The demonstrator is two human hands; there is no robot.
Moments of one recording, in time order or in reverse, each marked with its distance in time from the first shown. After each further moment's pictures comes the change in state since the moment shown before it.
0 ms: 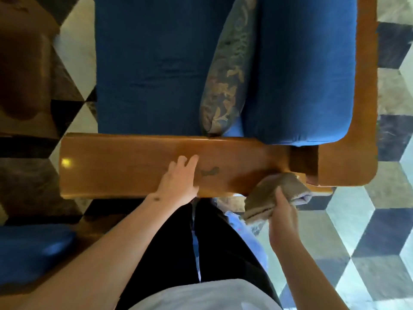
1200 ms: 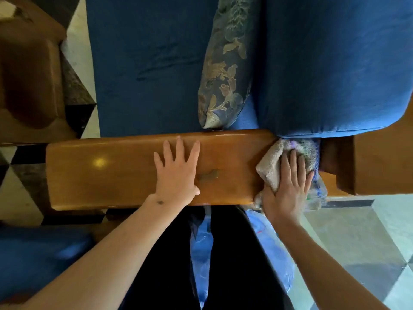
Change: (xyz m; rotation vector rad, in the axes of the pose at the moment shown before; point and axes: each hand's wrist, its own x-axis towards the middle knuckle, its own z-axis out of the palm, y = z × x) left_hand 0.055 0.015 0.033 0.401 0.073 -0.104; right_hand 0.136 0.038 0.028 -0.877 0.023 -0.971
